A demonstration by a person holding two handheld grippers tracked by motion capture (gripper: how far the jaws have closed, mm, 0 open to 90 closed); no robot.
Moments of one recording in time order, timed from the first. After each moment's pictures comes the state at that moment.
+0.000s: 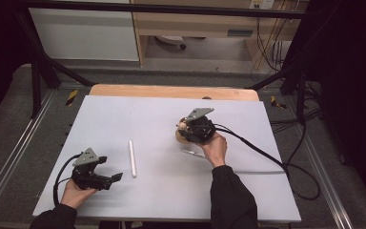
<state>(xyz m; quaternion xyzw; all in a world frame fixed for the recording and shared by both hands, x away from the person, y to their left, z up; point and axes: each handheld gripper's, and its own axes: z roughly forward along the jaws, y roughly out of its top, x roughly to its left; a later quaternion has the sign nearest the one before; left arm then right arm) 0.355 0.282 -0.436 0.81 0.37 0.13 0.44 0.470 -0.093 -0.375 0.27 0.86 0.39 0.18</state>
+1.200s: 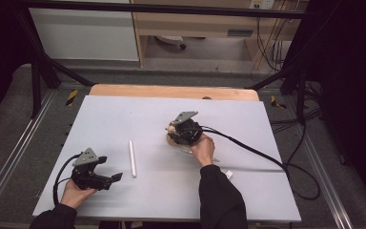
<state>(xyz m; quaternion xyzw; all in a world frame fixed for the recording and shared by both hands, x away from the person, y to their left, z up) 0.355 0.282 -0.435 0.81 0.37 0.13 0.44 0.481 -0.060 -0.400 0.24 0.88 0.37 0.18</state>
